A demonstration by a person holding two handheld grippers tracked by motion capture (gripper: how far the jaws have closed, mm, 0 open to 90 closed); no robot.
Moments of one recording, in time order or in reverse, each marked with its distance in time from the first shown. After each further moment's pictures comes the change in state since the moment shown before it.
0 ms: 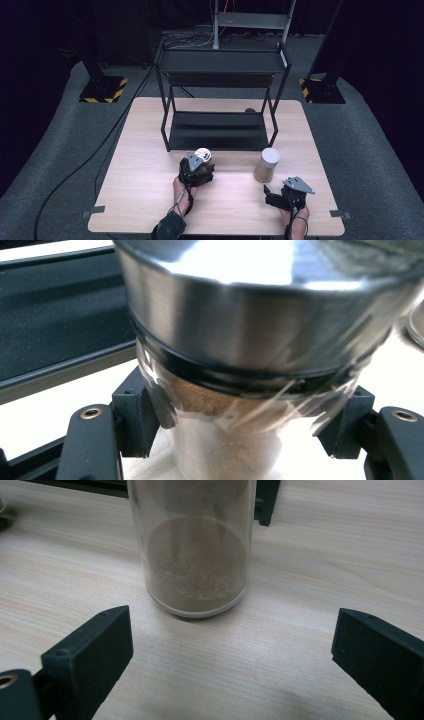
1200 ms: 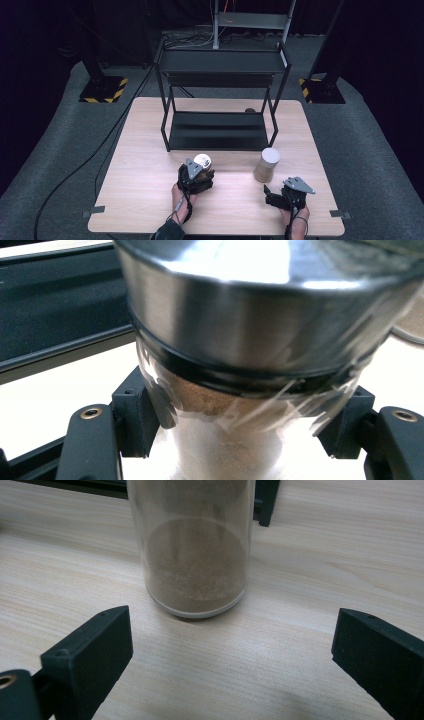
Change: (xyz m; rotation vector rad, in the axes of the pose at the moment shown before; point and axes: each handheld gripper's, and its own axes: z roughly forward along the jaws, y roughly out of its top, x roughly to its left) left arm -0.011 -0.010 -0.019 -0.005 -0.002 0.006; right arm 0.000 -0.001 0.000 -0.004 0.000 0.003
